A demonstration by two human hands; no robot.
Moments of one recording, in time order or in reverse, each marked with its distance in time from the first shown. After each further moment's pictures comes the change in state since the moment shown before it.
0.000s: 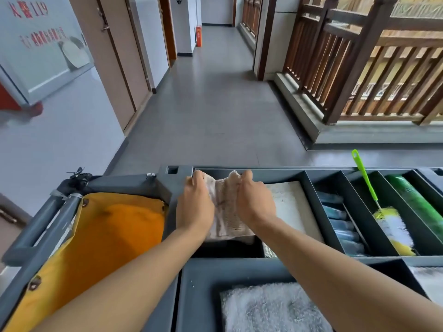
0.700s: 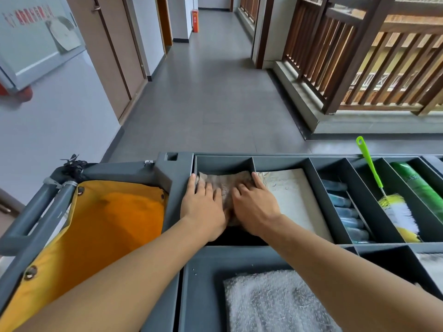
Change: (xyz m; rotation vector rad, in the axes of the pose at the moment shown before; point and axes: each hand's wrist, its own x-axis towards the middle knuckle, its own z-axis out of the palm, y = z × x) left_hand -0.010 -0.018 0.026 0.835 -0.524 0.424; right_hand 0.002 0.041 0.056 -0.611 -0.162 -0.437
